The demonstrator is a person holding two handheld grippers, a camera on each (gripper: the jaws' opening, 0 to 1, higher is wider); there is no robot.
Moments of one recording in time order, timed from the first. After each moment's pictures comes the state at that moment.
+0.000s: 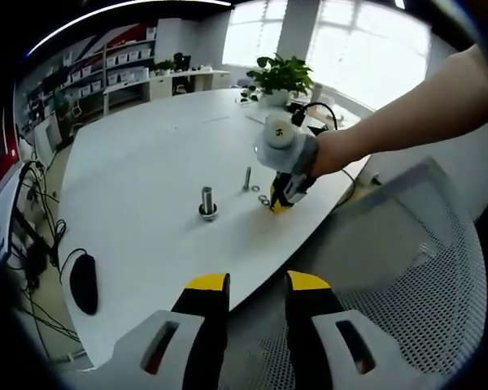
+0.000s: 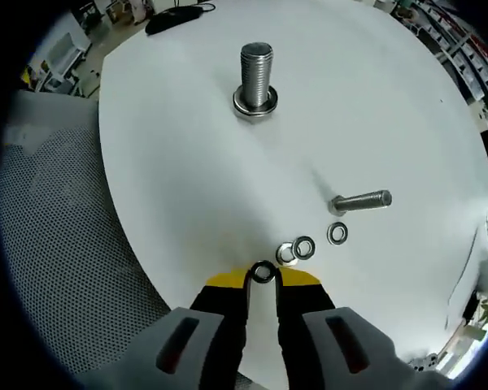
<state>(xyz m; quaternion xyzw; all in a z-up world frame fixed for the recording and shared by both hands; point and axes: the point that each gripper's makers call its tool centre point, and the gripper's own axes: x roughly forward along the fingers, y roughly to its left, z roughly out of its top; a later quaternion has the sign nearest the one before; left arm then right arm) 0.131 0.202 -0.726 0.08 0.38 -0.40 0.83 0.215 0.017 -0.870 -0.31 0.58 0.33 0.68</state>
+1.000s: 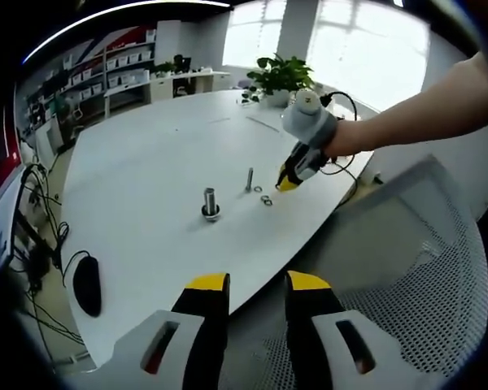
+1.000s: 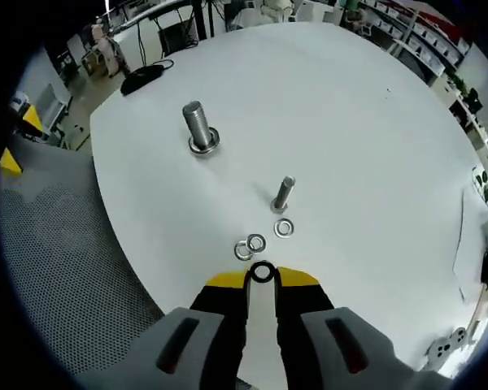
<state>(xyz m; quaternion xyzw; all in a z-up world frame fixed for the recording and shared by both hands) 0.133 0.204 -0.726 0.09 0.37 -0.40 0.83 0.251 0.006 -0.822 -0.21 0.51 0.30 0.78</state>
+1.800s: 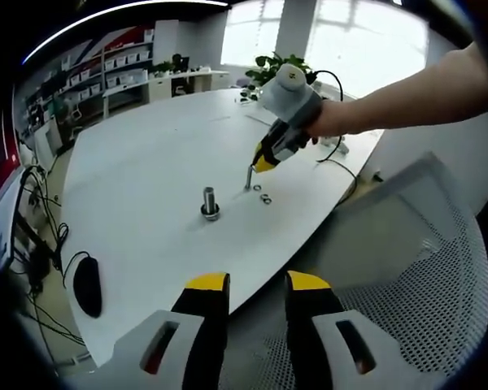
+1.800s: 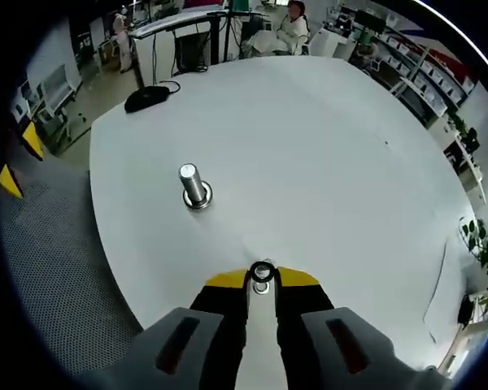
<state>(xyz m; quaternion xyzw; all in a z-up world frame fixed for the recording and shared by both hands) 0.132 0.204 -0.728 0.09 0.38 -0.40 0.83 0.290 0.021 -0.804 -0.27 0.45 0.31 0.79</state>
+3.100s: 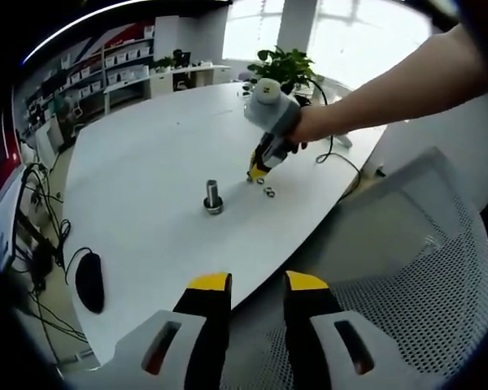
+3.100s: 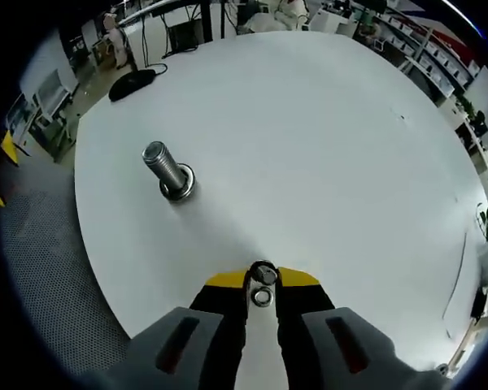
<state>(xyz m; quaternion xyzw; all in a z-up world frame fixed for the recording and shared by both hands) 0.132 0.209 -0.733 0.10 0.39 -0.39 0.83 0.301 0.021 -0.856 -0.25 0.51 0.31 0.77</state>
